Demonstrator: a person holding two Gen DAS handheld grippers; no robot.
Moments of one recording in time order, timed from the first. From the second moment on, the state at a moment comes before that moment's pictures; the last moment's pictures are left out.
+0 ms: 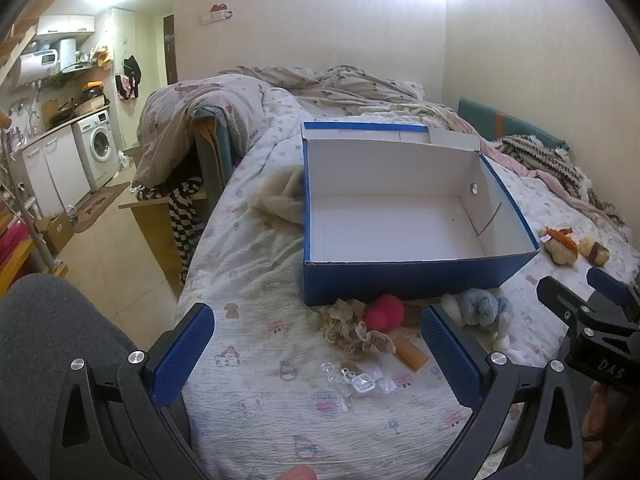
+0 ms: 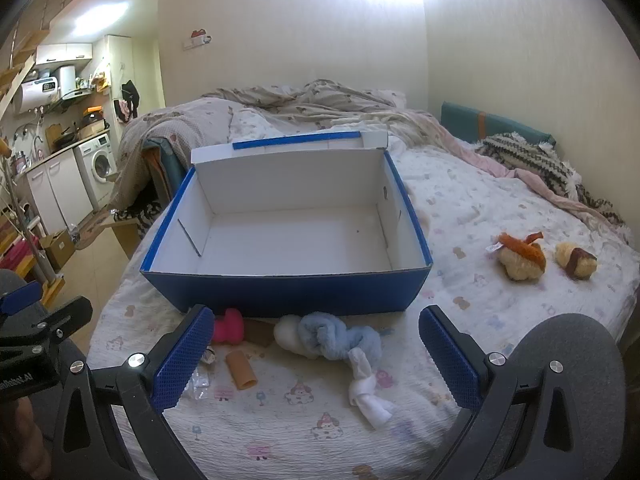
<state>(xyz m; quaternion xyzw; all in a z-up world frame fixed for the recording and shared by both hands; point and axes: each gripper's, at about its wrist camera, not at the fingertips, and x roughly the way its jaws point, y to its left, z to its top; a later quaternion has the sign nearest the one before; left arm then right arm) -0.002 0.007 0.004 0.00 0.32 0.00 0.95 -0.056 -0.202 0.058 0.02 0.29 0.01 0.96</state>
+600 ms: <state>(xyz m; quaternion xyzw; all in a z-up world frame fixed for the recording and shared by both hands) 0.003 0.003 -0.002 -0.01 0.32 0.01 0.95 -0.055 -0.201 0.058 0.02 0.29 0.01 0.96</state>
